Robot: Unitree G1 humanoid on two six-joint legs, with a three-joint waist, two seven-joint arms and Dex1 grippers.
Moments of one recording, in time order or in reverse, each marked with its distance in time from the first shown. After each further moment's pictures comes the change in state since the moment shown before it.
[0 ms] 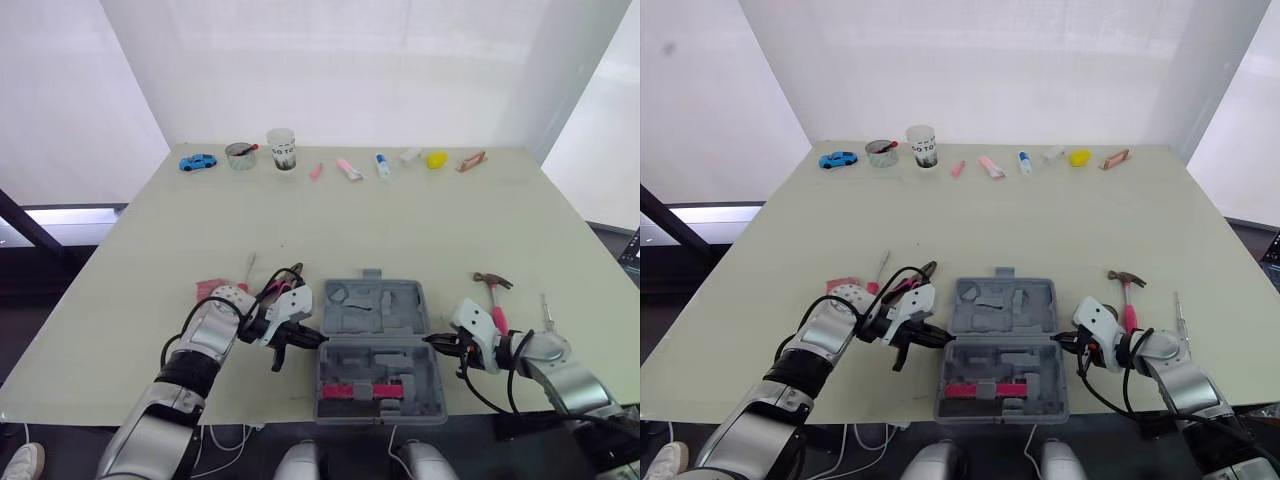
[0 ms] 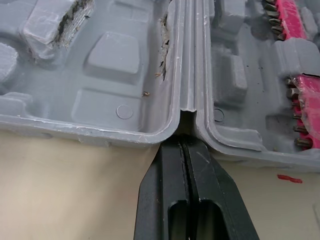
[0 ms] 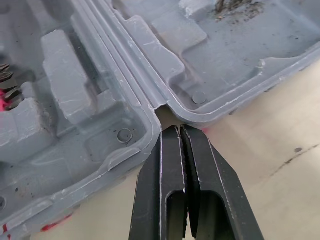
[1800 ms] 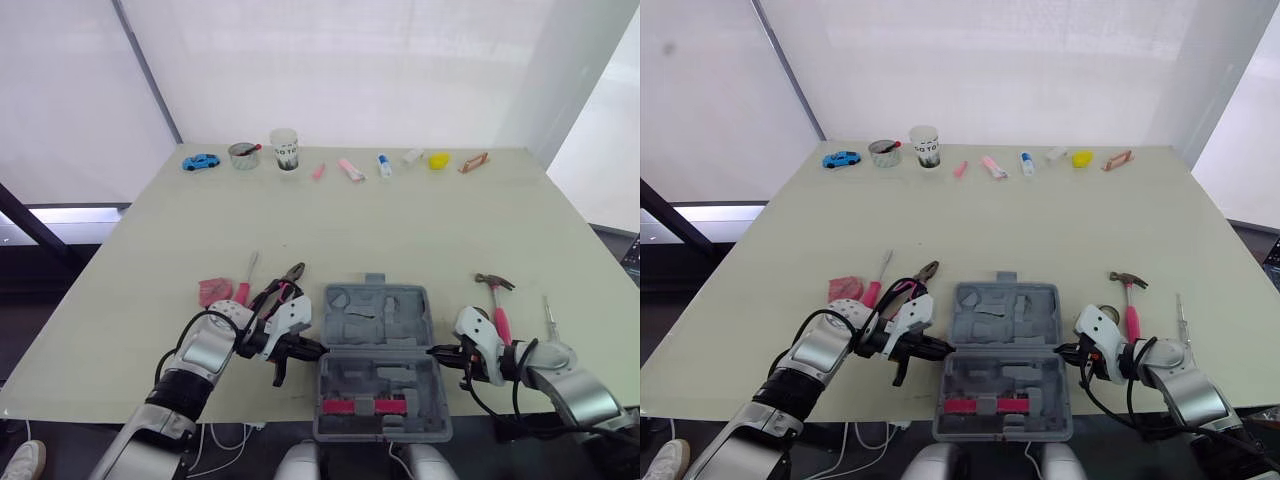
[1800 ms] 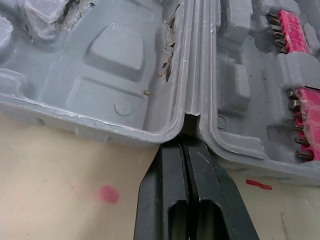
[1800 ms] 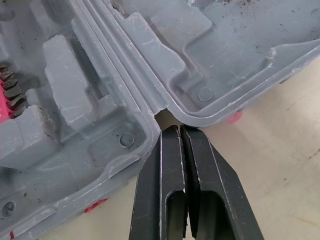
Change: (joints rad) left arm 0.107 0.030 -0.024 -0.161 -0.075 0.108 0.040; right arm 0.050 -0.024 -0.003 -0.076 0.035 0.088 0.015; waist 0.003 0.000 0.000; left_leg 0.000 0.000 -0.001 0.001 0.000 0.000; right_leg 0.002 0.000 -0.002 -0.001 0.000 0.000
